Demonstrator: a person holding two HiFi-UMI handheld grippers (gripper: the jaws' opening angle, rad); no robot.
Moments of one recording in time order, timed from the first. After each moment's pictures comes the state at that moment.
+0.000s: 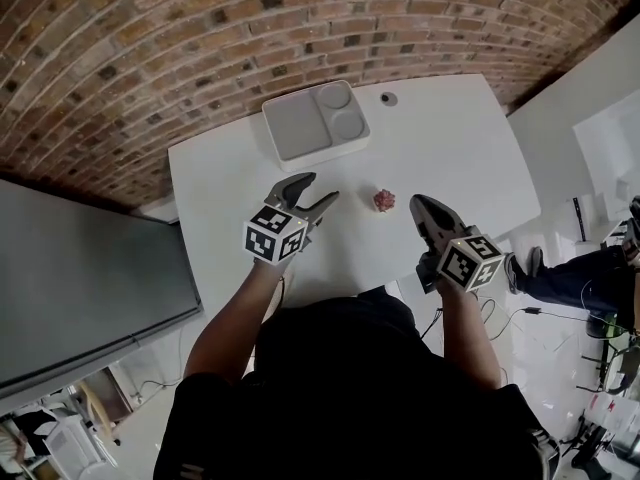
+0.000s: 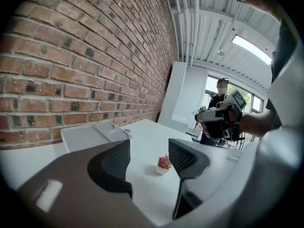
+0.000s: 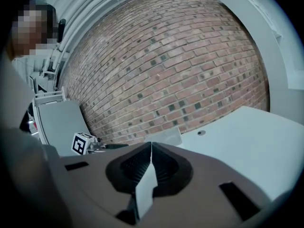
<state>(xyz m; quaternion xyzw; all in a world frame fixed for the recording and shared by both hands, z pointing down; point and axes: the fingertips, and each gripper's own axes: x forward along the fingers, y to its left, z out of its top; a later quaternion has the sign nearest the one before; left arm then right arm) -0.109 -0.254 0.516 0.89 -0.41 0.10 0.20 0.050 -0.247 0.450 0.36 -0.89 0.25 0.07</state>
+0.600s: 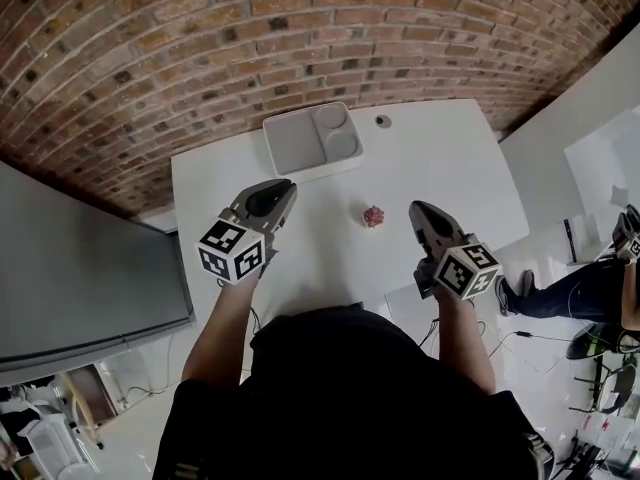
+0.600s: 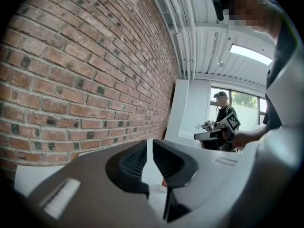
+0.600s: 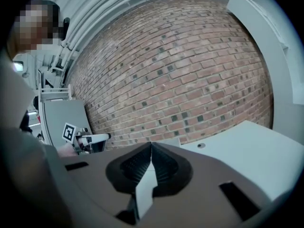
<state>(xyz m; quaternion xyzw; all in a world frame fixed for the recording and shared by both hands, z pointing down) -0.163 -0.237 0.411 0.87 -0.47 0.02 0.14 0.059 -0.253 0.407 0.36 -0.91 0.21 0.05</state>
